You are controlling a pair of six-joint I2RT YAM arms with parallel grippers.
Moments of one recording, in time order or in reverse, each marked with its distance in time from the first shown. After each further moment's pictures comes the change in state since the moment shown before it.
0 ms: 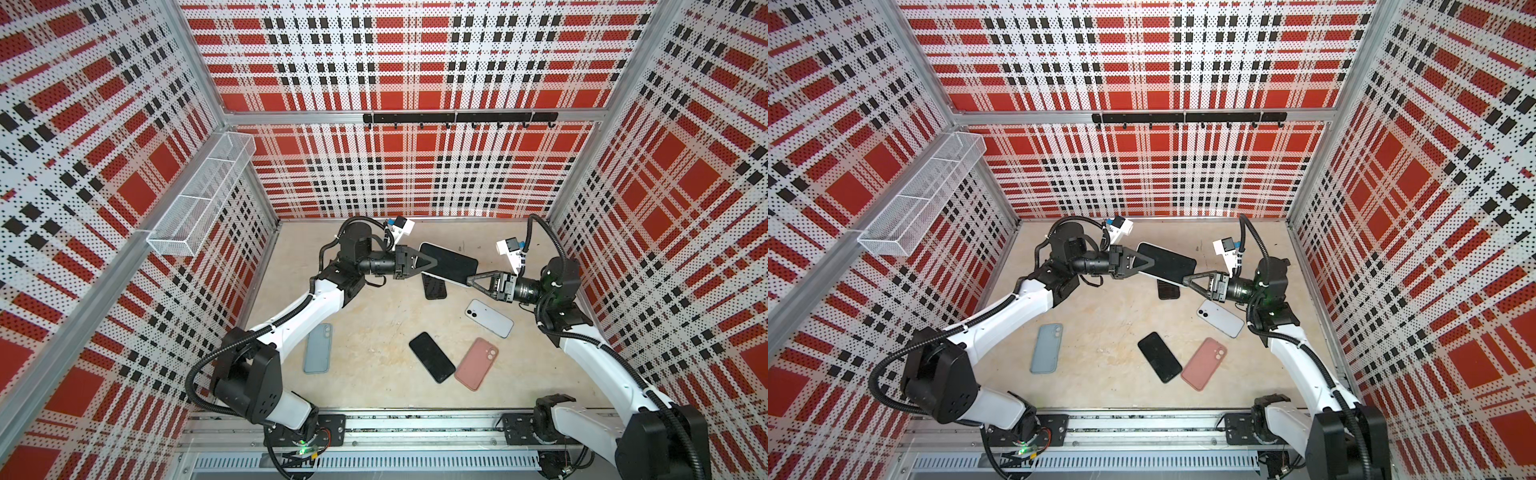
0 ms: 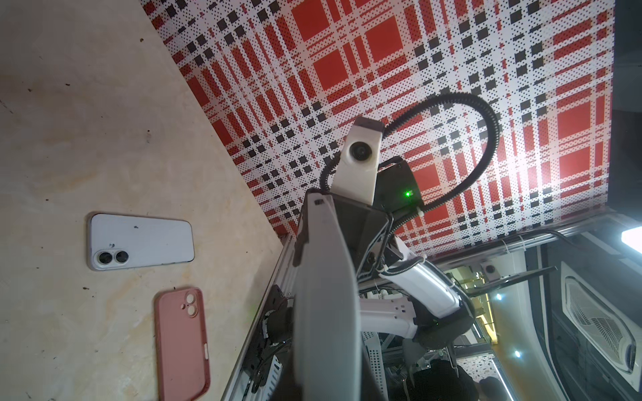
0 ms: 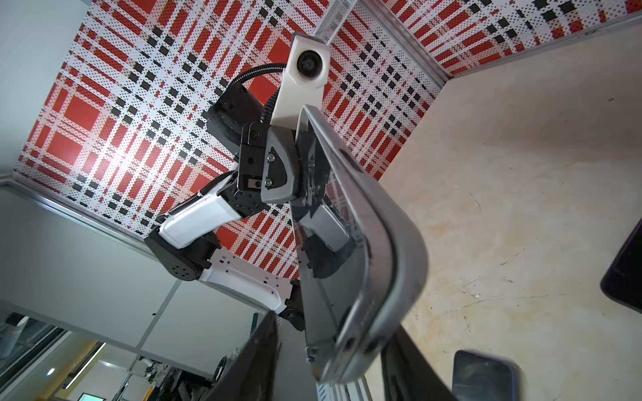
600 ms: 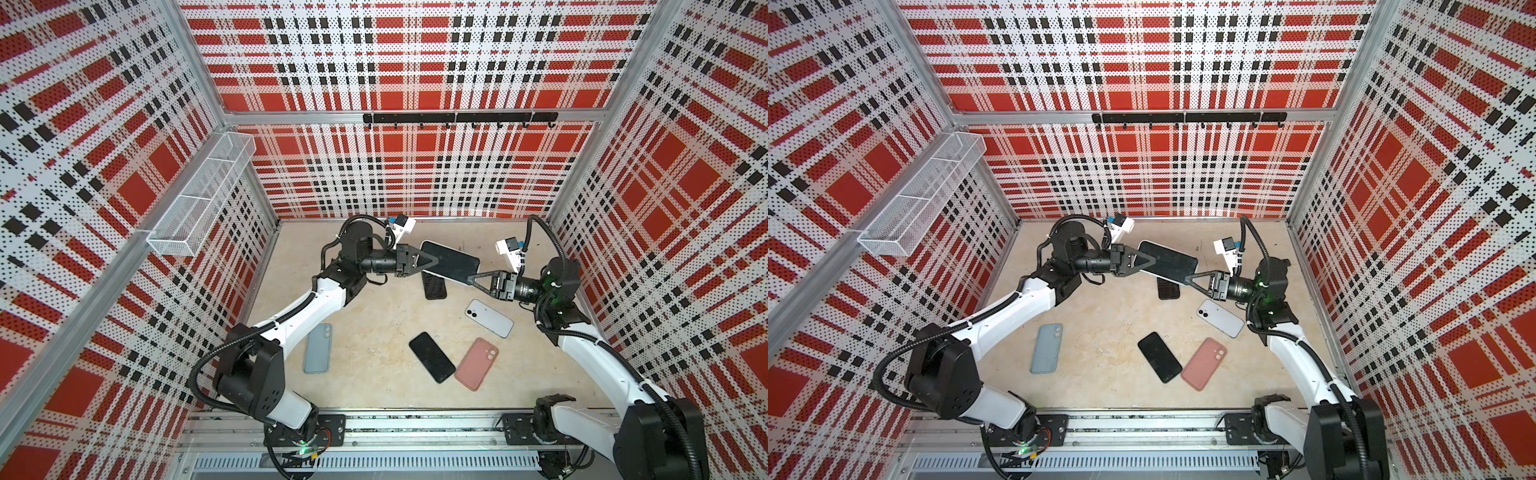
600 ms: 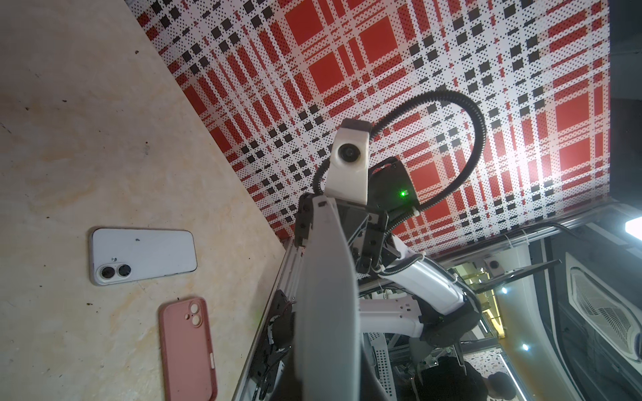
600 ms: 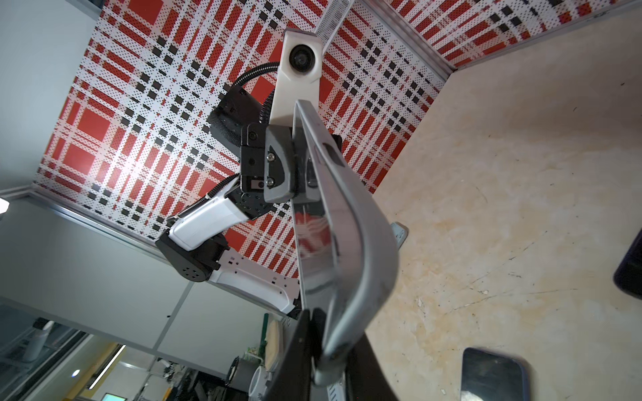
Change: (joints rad) left arm -0.002 0.023 0.005 0.039 0.000 0.003; right arm -0.012 0.031 -0.014 0.057 0.008 0.048
